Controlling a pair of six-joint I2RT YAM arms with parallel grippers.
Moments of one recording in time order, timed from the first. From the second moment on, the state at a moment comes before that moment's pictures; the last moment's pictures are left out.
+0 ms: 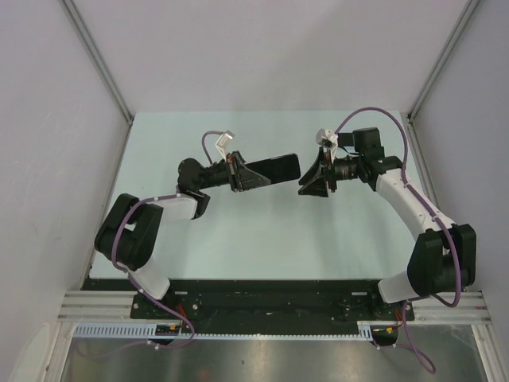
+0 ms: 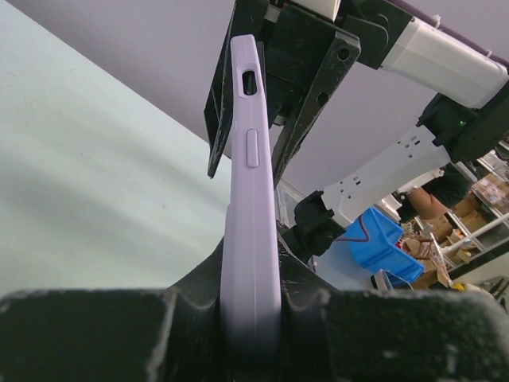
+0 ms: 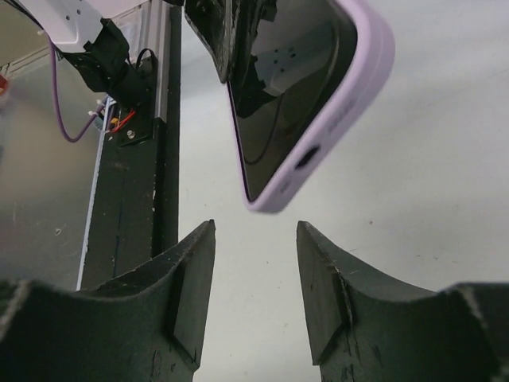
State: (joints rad) left arm -0.39 1.66 0.77 1.27 1.03 -1.05; right arm 0.21 1.44 1.16 -0.48 -1.24 -0.44
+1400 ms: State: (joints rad) left arm -0.47 1.73 0.77 1.27 1.11 -1.05; right arm 0.20 1.46 1.16 -0.83 -1.36 -1.00
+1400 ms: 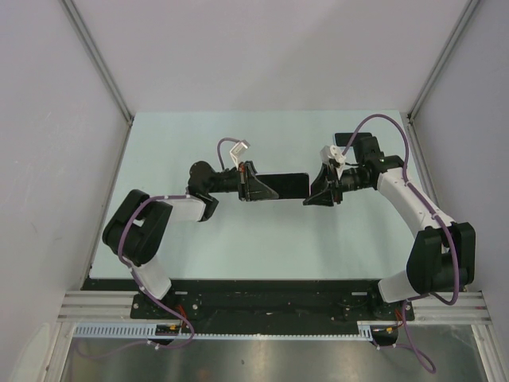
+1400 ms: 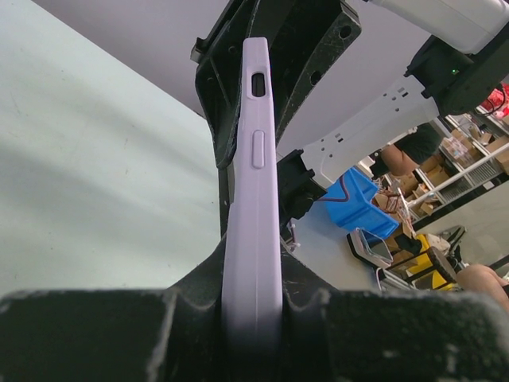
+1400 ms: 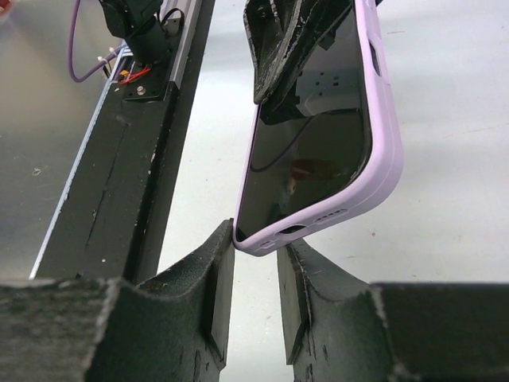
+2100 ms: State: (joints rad) left arm -0.49 1.73 0.80 1.27 1.14 -1.08; right arm 0.17 1.46 1.16 -0.98 -1.41 -1.25
